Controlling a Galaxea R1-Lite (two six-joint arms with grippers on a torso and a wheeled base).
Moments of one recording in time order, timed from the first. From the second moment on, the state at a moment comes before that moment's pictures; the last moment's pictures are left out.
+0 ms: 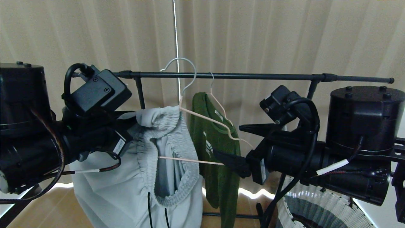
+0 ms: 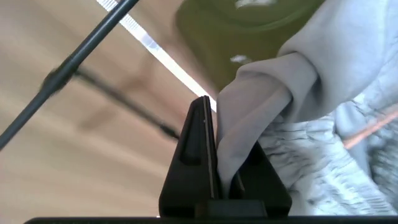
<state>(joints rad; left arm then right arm) -0.52 1.37 -0.81 -0.30 0.19 0.56 0.81 1.58 -0.84 -0.46 -0.04 -0.02</state>
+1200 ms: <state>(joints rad) -0.61 1.29 -0.77 -0.42 0.31 0.09 0.82 1.69 -0.79 -0.70 -0.04 -0.06</state>
